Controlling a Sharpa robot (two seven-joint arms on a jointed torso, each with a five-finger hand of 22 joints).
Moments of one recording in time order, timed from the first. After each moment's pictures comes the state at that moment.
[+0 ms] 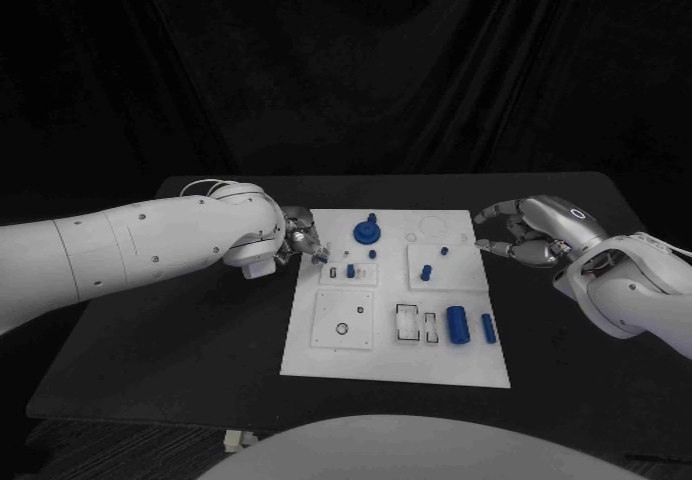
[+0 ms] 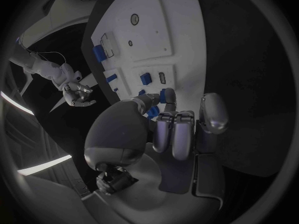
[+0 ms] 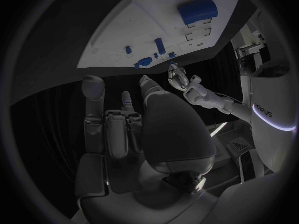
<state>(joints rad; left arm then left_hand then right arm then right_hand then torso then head) 1.30 -0.71 -0.22 1.38 -0.94 0.06 -0.49 1.13 -0.03 0.49 0.10 0.44 0.95 0.06 0.32 1.23 1.46 -0.03 1.54 1.31 1.47 -0.07 1.57 1.31 0.11 1.29 0.04 1.25 1.24 1.23 -1.03 -0.25 1.58 -1.44 -0.62 0.03 1.40 -0.07 0.13 0.25 0.21 0.77 0.11 0.23 0.28 1.47 0.00 1.57 1.31 1.47 -0.06 1.52 1.31 0.16 1.38 0.05 0.63 1.25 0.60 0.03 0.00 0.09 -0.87</state>
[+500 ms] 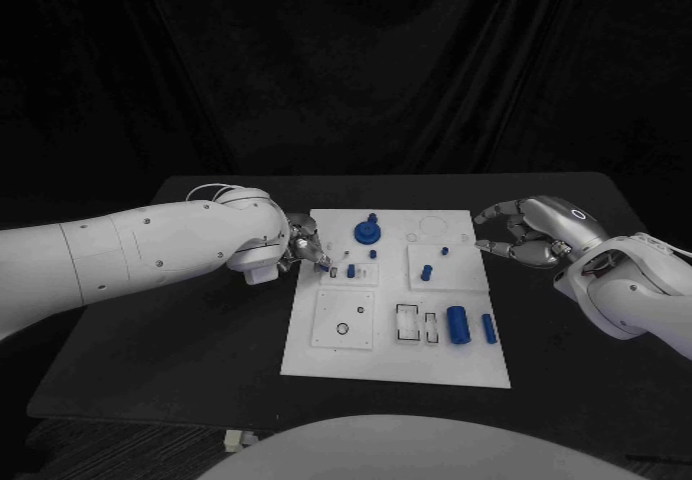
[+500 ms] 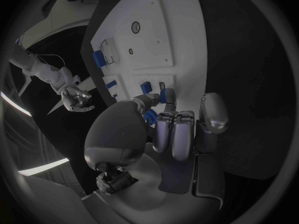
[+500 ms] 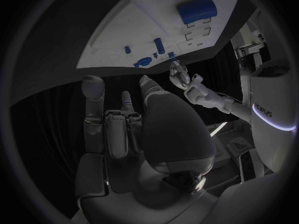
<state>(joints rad) 1.29 -0.71 -0.22 1.40 -0.94 0.08 -0.53 1.12 -0.03 0.49 0.10 0.44 0.96 0.06 0.31 1.23 1.46 -0.03 1.54 1.31 1.47 -0.07 1.57 1.31 0.11 1.29 0.04 1.24 1.24 1.23 -1.03 -0.25 1.58 -1.44 -0.62 0.03 1.40 -0.07 0.13 0.25 0.21 0.77 0.11 0.23 0.28 1.47 0.00 1.57 1.31 1.47 -0.06 1.52 1.31 0.16 1.38 0.05 0.63 1.25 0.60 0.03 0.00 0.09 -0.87</state>
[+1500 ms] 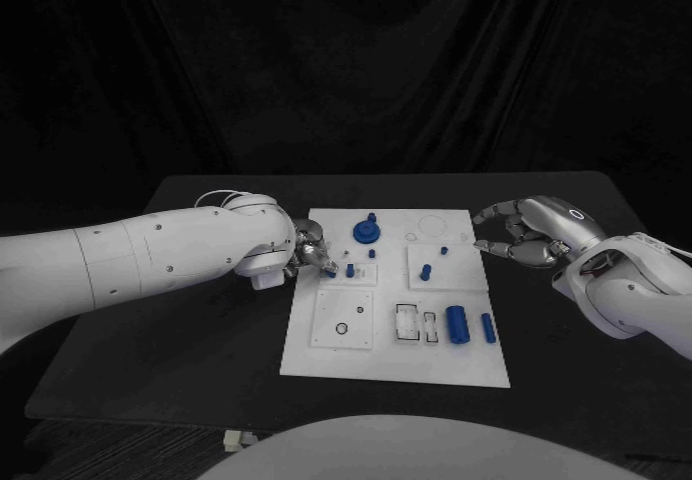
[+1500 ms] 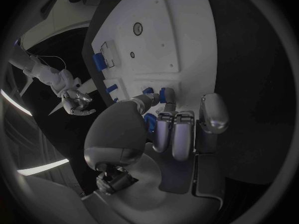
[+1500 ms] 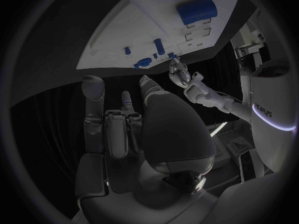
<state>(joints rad) 1.27 -0.68 -0.21 1.38 -0.94 0.08 -0.52 1.12 -0.03 0.49 0.10 0.44 0.97 0.06 0.31 1.22 1.46 -0.03 1.54 1.31 1.47 -0.07 1.57 1.31 0.11 1.29 0.04 1.24 1.24 1.23 -1.03 -0.25 1.58 -1.44 -0.62 0.03 1.40 -0.07 0.13 0.25 0.21 0.77 0.11 0.23 0.28 1.47 0.00 1.57 1.31 1.47 -0.06 1.52 1.31 0.16 1.38 0.05 0.63 1.25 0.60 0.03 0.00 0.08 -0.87</state>
